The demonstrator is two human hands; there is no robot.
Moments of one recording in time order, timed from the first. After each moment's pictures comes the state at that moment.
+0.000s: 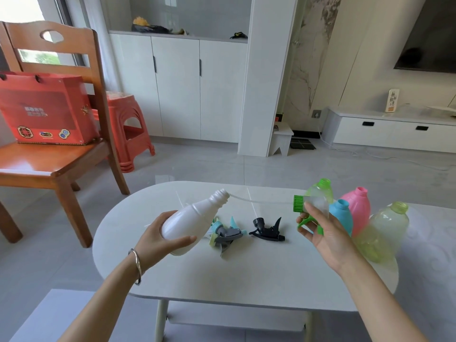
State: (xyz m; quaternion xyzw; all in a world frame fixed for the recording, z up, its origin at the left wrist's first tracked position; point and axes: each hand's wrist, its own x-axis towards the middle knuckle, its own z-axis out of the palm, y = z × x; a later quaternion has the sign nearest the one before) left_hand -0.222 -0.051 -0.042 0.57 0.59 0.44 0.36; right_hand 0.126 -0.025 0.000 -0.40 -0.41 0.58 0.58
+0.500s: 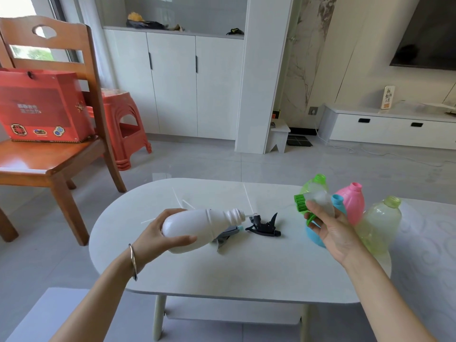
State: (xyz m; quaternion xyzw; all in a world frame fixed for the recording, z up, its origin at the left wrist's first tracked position) left_hand -0.219 -0.054 -0.037 0.57 0.54 0.43 0.45; right_hand 0.142 -0.026 0.002 -0.42 -0.41 0.55 0.59
